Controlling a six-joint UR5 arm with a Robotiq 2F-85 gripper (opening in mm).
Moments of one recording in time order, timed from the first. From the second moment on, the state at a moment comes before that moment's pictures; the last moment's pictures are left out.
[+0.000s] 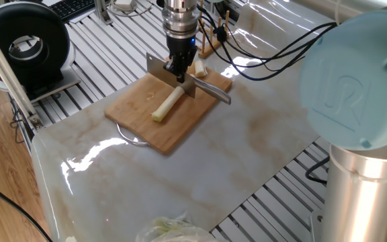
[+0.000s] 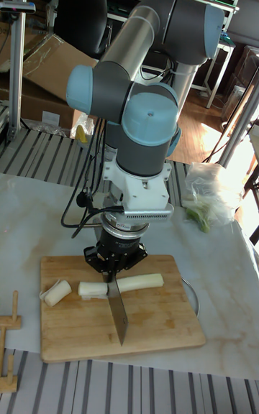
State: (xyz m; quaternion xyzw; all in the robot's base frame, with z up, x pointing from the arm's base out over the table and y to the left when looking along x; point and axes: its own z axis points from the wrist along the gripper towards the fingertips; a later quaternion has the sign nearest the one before) arm 0.639 0.004 0.058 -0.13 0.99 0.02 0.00
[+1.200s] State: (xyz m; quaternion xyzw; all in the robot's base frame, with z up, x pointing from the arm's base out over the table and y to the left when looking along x) arm 0.640 0.012 0.069 -0.07 1.00 0.06 -0.01
